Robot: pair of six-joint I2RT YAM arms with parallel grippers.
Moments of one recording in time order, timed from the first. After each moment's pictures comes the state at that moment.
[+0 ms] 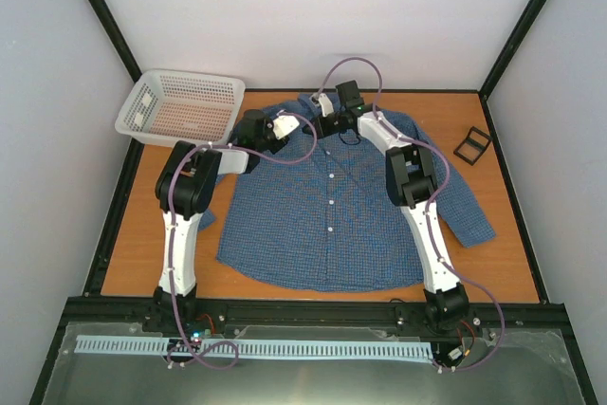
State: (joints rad) left arm -0.33 2.21 1.31 0.51 0.18 0.65; right arm 0.36 2.62 2.24 -0.47 -0.74 -0.01
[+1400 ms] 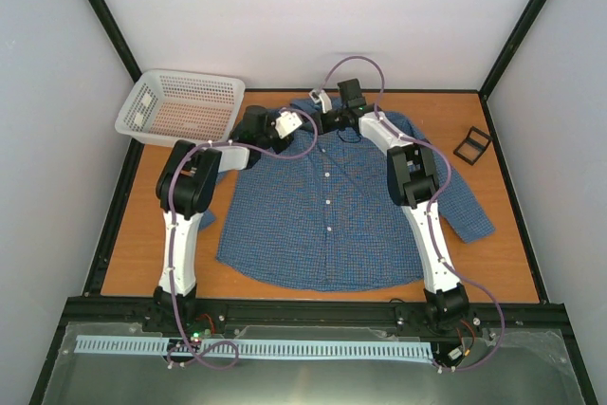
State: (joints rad) left arm -0.34 2.23 1.38 0.40 0.33 0.63; right arm 0.34 2.60 2.20 -0.36 -0.90 0.08
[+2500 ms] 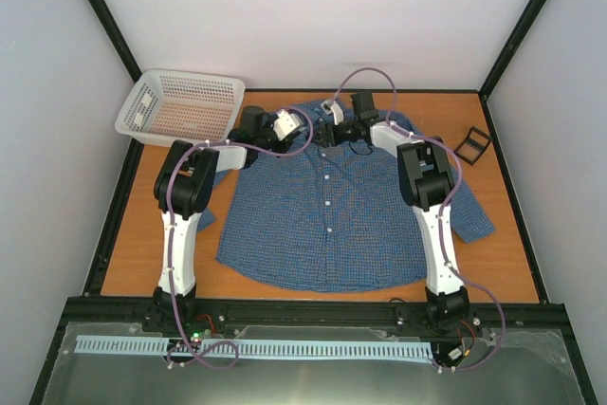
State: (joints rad) left arm -0.32 2.22 1.37 0.36 0.50 0.54; right arm 0.31 2.42 1.83 -0.20 -0.90 0.01
